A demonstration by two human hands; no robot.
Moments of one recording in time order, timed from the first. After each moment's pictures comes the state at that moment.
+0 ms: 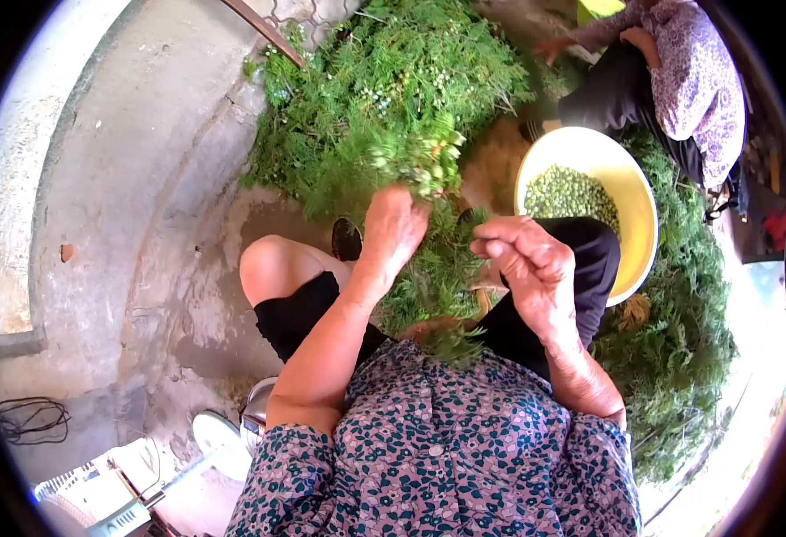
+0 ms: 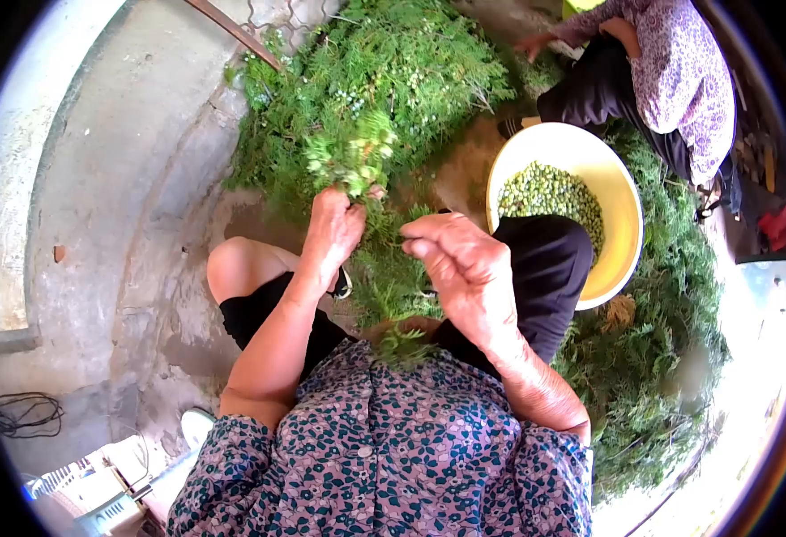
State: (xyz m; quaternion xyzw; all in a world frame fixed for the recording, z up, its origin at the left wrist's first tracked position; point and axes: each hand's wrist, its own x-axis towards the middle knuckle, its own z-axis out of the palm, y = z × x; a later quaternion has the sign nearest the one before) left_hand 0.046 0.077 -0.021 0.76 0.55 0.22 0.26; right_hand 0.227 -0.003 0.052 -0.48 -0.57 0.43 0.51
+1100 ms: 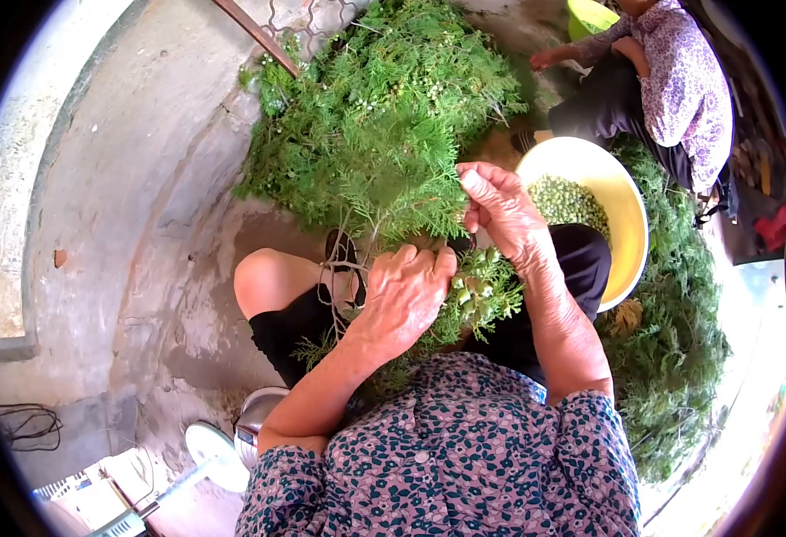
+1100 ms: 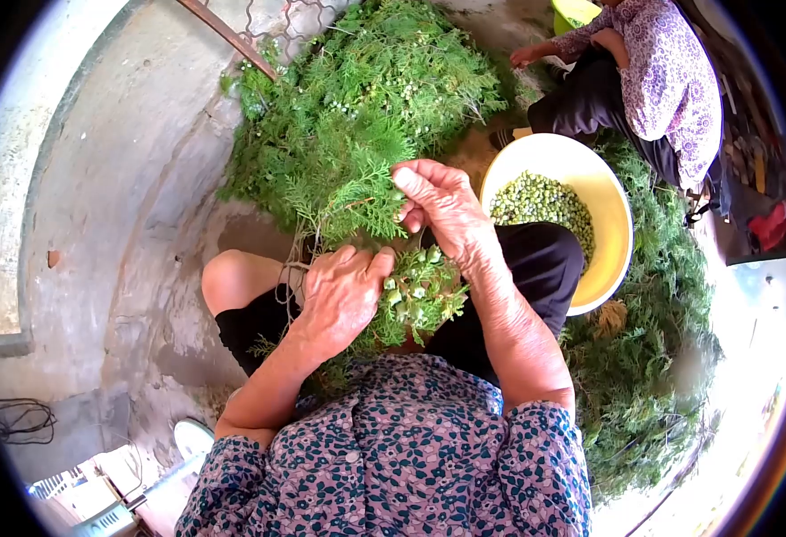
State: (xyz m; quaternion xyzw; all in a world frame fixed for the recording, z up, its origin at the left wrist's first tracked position) left_hand 0.058 0.013 0.042 0.90 0.43 0.10 0.03; right_hand 0.226 0.075 0.019 -0.40 -0.31 0.71 0.49
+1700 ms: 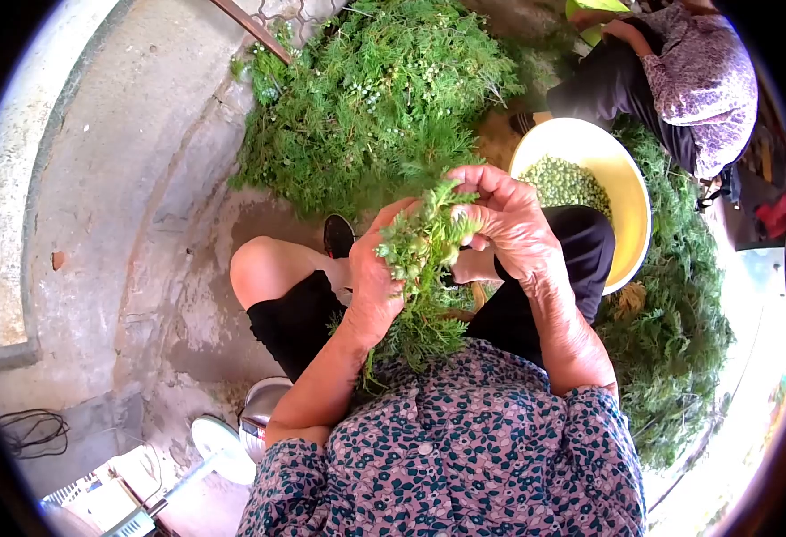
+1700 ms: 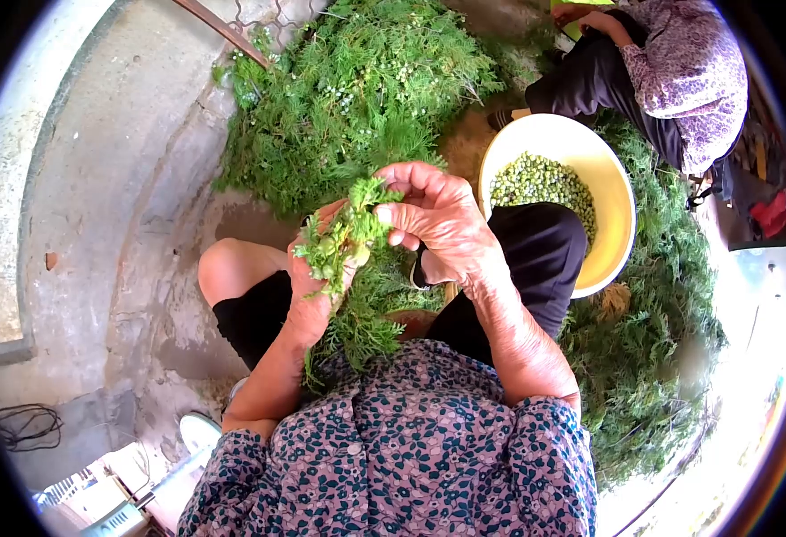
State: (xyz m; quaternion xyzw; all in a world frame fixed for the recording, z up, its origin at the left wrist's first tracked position) left_hand 0.044 0.019 0.015 0.67 0.44 0.45 0.39; right_hand 0.218 0.037 0.041 -0.37 -0.34 0.71 0.49
